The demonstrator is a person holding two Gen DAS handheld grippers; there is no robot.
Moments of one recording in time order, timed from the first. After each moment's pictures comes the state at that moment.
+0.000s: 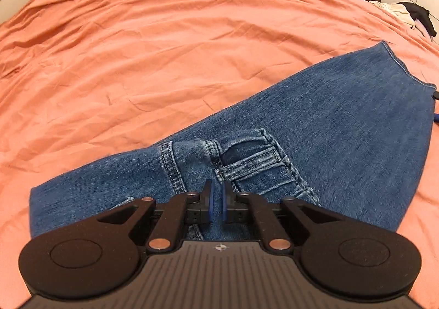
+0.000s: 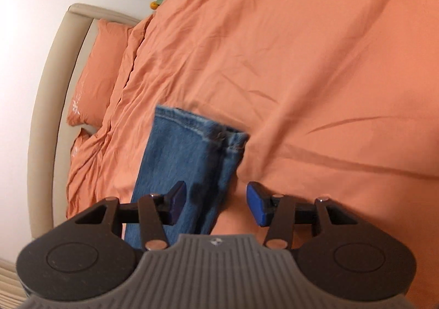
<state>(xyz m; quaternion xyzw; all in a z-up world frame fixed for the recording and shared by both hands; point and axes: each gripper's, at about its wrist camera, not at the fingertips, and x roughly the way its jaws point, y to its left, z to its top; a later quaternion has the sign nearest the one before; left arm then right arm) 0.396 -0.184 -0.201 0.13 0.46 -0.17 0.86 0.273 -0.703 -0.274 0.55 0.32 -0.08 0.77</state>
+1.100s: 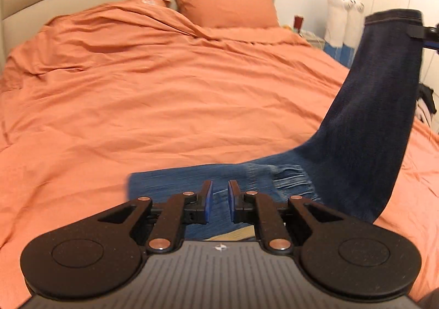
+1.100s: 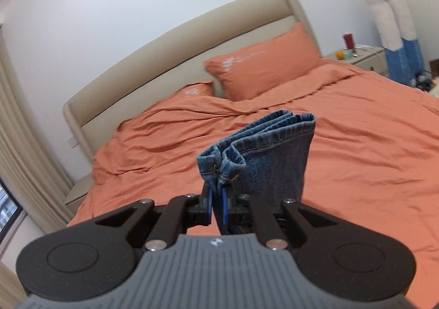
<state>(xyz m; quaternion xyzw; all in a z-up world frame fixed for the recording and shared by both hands) 0.311 -0.041 -0.090 0.02 0.37 -0.13 0.92 0.317 -0.359 0.041 0.19 0.24 0.12 0.94</state>
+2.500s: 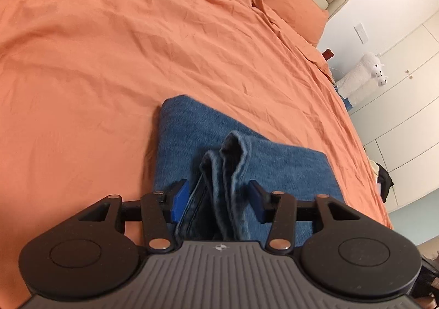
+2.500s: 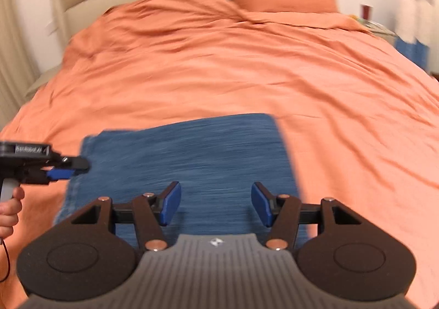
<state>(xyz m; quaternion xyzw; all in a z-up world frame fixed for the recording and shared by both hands) 0.372 0.073 -0.207 -0.27 0.44 -0.15 0.84 0.288 -0.286 -0.136 0.05 0.38 0.06 0.92</state>
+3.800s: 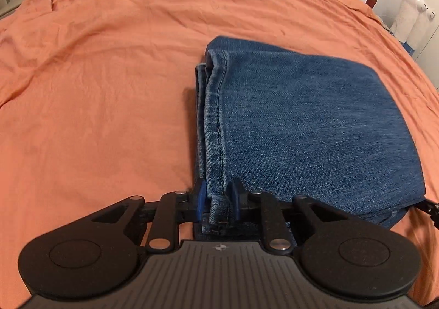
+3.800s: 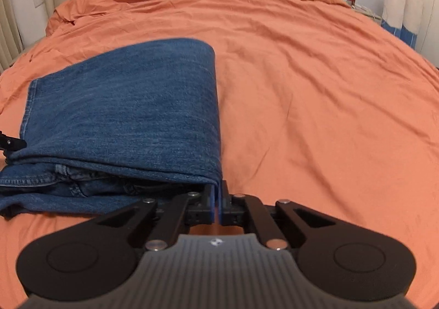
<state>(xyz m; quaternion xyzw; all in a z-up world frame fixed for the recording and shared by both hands) 0.287 0.027 -0.210 -0.08 0.49 -0.02 0.87 0.242 -0.322 -0.226 0.01 0.44 0.05 0.90</state>
